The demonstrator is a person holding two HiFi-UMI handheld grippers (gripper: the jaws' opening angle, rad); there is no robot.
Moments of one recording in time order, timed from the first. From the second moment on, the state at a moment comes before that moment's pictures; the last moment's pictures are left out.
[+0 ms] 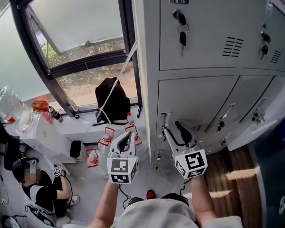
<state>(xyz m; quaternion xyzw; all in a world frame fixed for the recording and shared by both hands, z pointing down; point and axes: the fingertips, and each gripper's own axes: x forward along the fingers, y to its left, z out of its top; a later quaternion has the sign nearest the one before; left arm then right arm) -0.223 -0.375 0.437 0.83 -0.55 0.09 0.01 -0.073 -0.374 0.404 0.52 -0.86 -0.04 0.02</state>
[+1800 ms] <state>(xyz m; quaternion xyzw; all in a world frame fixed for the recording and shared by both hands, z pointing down) -0.240 -0.305 0.458 0.82 -0.56 0.12 0.01 0.003 -0.285 0.462 0.59 -0.81 -0.01 0.04</state>
